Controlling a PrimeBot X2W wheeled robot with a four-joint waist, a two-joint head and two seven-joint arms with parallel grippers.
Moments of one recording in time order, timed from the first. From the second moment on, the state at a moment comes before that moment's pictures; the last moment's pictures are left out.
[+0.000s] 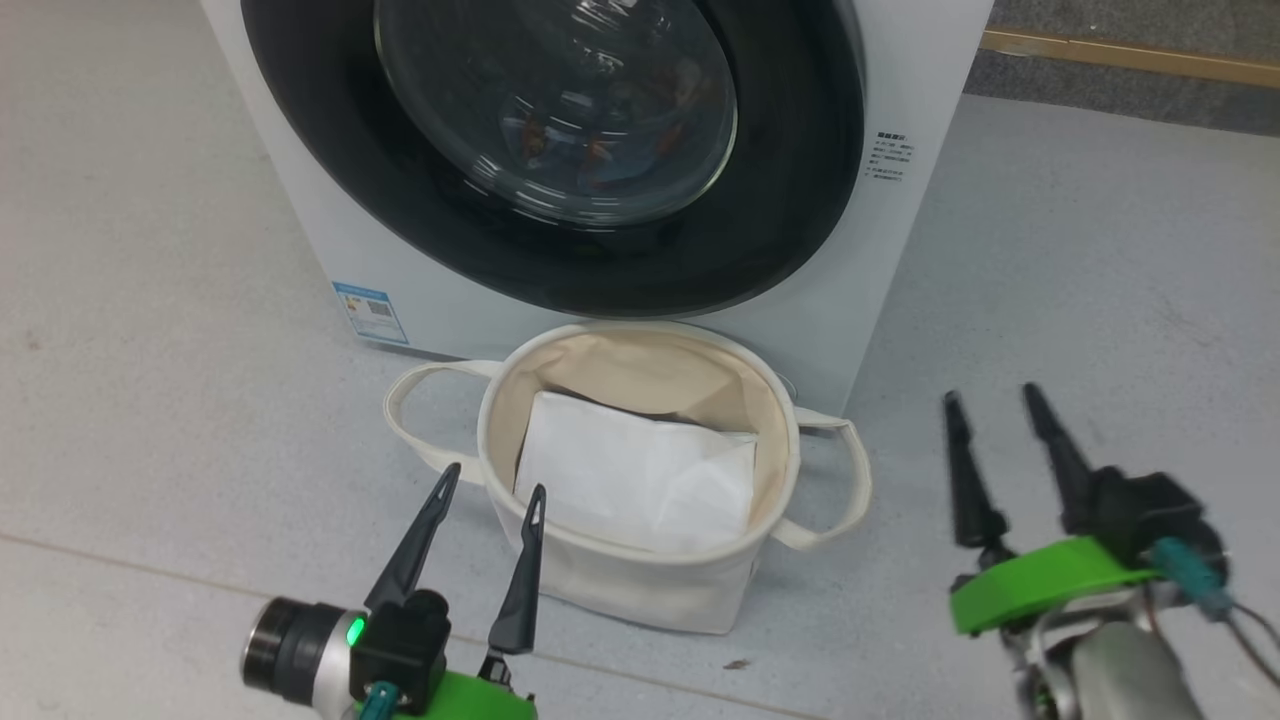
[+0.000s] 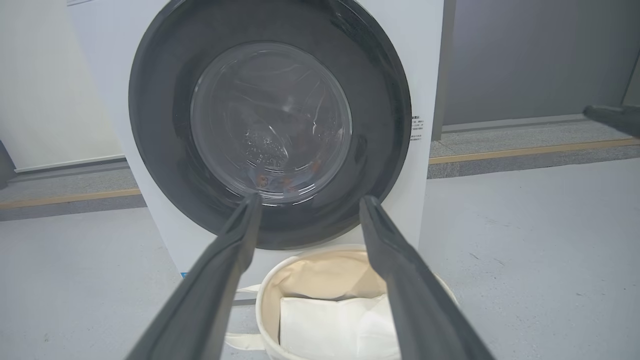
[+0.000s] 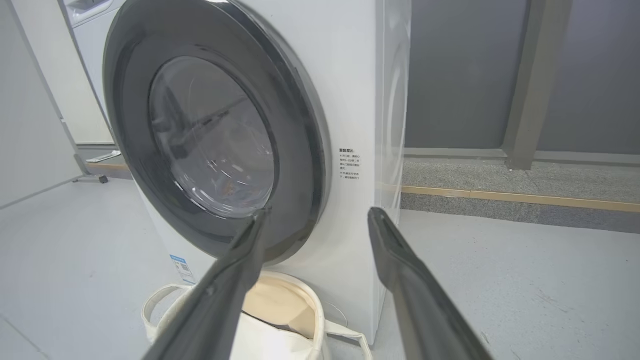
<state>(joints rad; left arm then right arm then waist) -0.14 0.20 -0.44 0.08 -0.11 0.23 -0.22 -0.18 -0.04 0.00 0.20 0.13 0.13 -0.22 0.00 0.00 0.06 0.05</state>
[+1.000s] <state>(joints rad) -0.13 0.15 -0.43 0.13 -0.16 0.25 -0.25 -0.21 -0.04 0.03 0.33 0.33 0.13 -0.25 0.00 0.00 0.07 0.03</state>
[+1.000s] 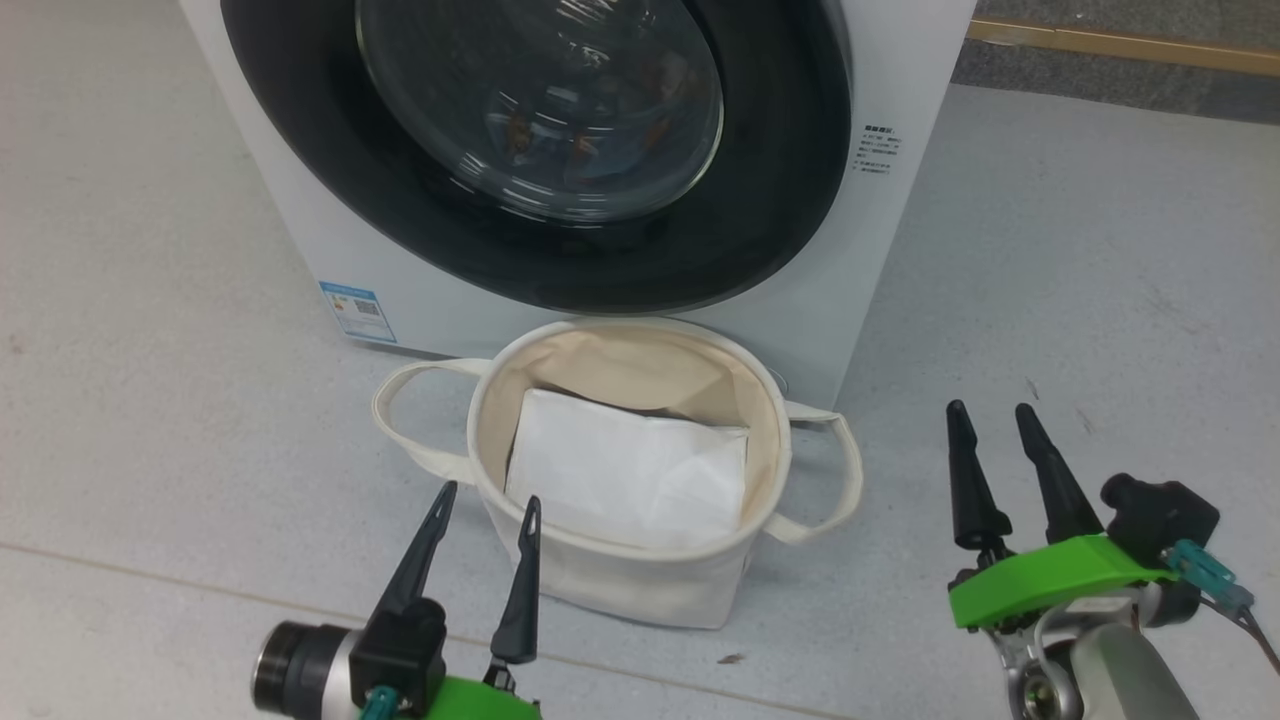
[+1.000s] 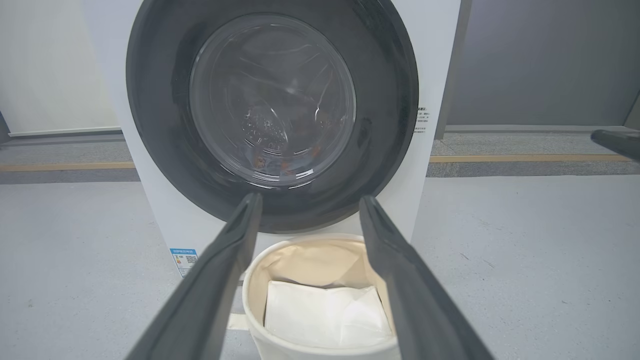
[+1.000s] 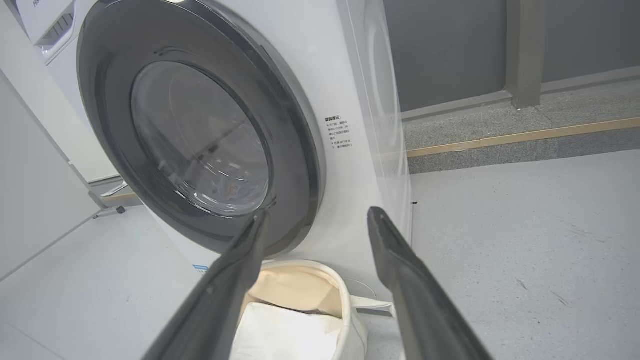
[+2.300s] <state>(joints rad) -0.13 0.16 -0.45 0.16 -0.17 0.26 -0.25 -0.21 -0.04 0.02 0.32 0.31 0.13 -0.25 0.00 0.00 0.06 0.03</state>
